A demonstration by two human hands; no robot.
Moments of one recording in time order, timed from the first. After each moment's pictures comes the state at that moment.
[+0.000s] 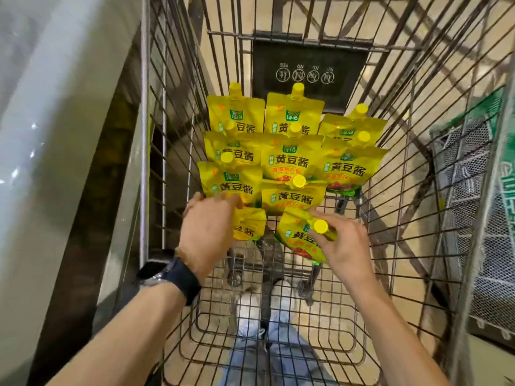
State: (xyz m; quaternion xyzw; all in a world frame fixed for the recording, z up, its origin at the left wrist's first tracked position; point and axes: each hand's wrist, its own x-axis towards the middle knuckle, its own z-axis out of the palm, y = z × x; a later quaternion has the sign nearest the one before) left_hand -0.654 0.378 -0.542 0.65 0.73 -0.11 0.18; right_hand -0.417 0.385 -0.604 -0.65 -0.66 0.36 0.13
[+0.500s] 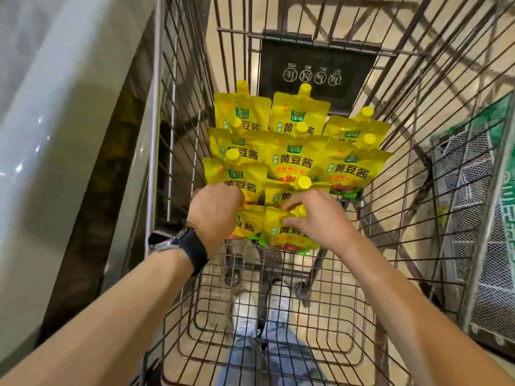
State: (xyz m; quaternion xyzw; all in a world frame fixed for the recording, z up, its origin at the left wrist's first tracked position) left_hand -0.661 0.401 -0.545 0.65 0.71 -0.18 0.20; right_hand -0.466 0.435 -0.579 -0.53 -0.77 0.35 -0.03
